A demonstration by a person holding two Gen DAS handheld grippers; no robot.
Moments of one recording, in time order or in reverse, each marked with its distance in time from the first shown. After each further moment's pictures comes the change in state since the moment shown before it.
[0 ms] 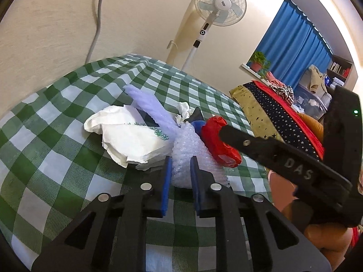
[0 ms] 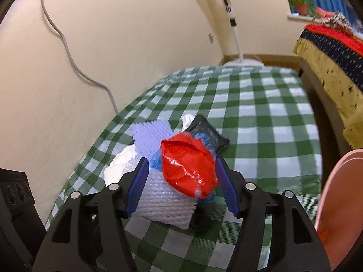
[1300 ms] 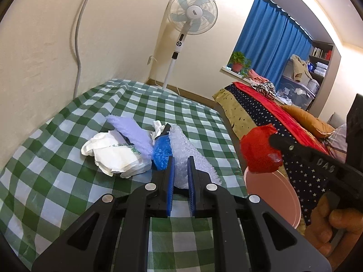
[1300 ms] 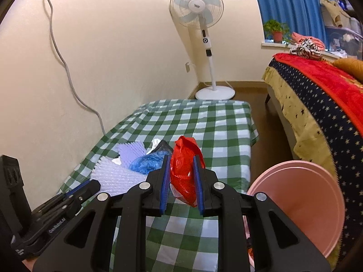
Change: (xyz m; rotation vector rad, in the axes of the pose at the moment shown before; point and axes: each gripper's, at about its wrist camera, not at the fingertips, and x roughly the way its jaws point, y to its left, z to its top) left arm -0.055 -0.041 0.008 0.154 -0.063 -0.046; right arm -0.142 -0.021 -0.002 -0.023 -0.197 -0.161
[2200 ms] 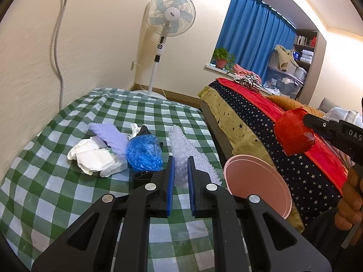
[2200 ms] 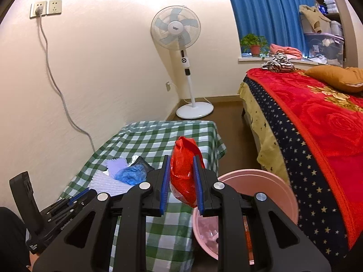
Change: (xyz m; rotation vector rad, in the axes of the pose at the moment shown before) left arm -0.016 -0.044 -0.008 0.105 -0.005 -0.050; right arm -0.096 -0.058 0.013 0.048 -0.086 -0.097
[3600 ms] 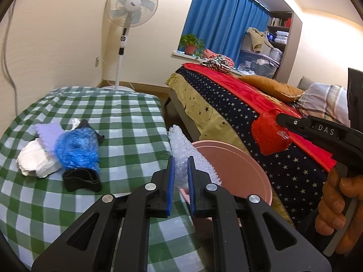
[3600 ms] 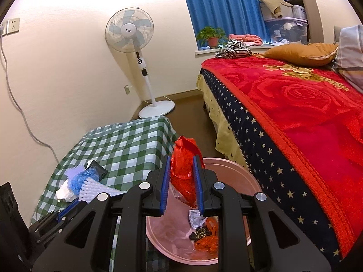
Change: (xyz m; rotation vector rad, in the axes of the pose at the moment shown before) left arm 0.047 -0.090 -0.020 0.111 0.063 -0.139; right arm 0.008 -0.078 -0.024 0.133 0.001 -0.205
